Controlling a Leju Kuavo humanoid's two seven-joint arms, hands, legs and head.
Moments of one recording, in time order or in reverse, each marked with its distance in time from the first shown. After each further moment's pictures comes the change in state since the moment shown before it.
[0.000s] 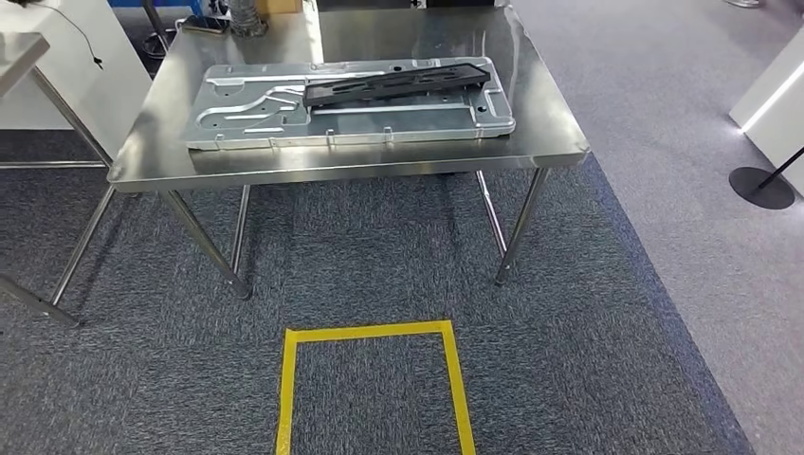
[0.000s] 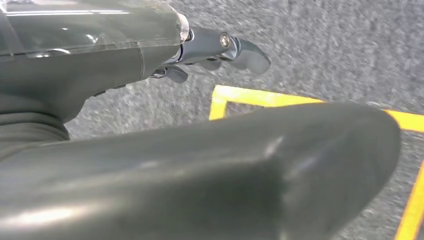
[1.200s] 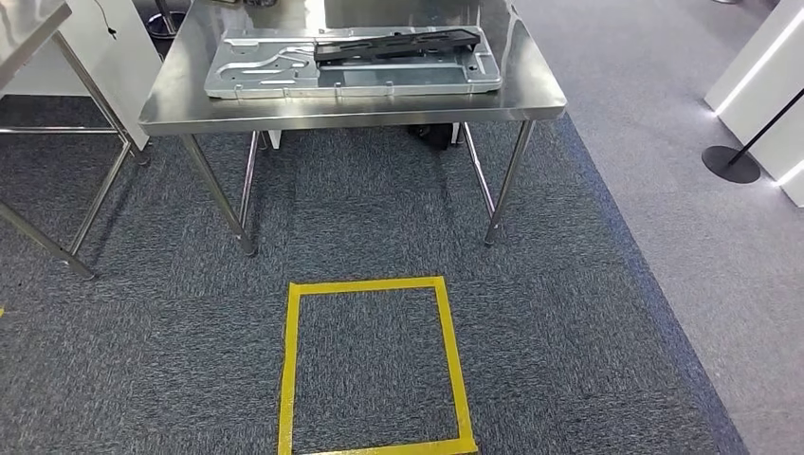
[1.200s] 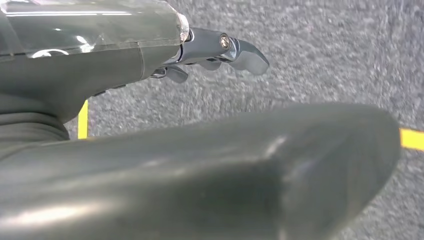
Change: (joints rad) left arm 0.009 -0.002 -0.001 0.000 -0.011 0.042 0.041; right arm 0.005 0.000 -0.003 0.003 -0.034 0.046 -0.031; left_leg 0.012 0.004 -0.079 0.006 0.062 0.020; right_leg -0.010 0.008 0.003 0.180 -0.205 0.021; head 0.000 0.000
